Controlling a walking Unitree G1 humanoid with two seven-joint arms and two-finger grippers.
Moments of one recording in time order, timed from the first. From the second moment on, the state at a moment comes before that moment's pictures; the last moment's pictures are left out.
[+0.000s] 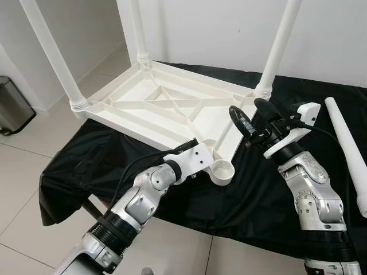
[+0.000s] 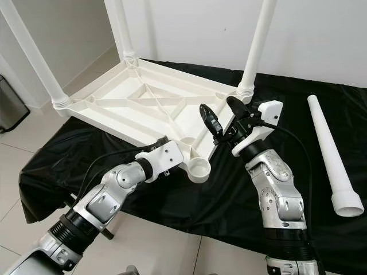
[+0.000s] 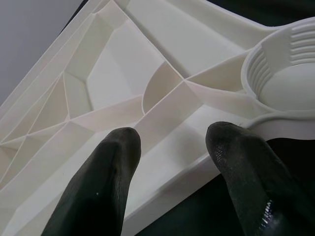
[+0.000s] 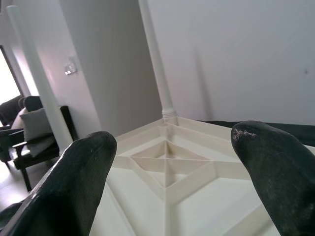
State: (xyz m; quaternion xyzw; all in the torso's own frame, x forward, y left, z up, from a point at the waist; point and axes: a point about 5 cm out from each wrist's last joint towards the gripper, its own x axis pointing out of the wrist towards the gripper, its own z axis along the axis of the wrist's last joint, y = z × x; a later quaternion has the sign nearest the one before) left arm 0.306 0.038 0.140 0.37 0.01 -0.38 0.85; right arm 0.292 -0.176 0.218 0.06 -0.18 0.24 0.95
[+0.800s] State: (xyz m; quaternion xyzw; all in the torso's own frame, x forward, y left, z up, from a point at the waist) left arm 0.337 0.084 0.223 0.13 -0.05 -0.39 0.91; right arm 0.330 -0.167 0.205 0.05 -0.11 0.15 0.98
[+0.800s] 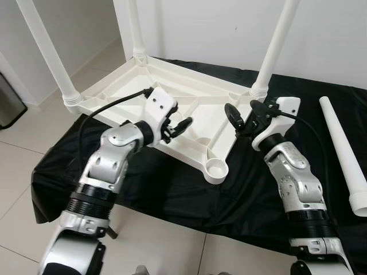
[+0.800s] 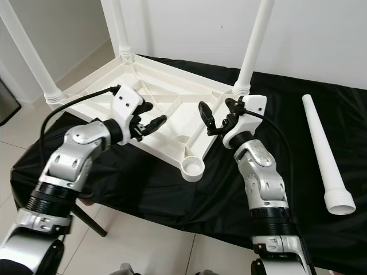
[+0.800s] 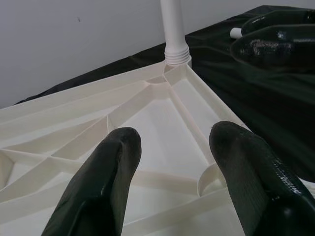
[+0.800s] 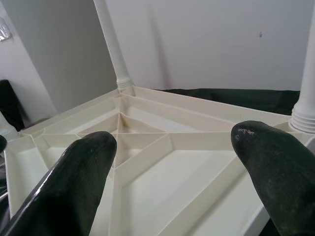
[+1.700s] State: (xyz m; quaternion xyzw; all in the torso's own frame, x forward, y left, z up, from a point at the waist) left arm 0.329 0.128 0.195 0.05 -0.08 -0.12 0.99; right arm 0.338 -0.183 0.174 -0.03 -0.08 -0.02 1.00
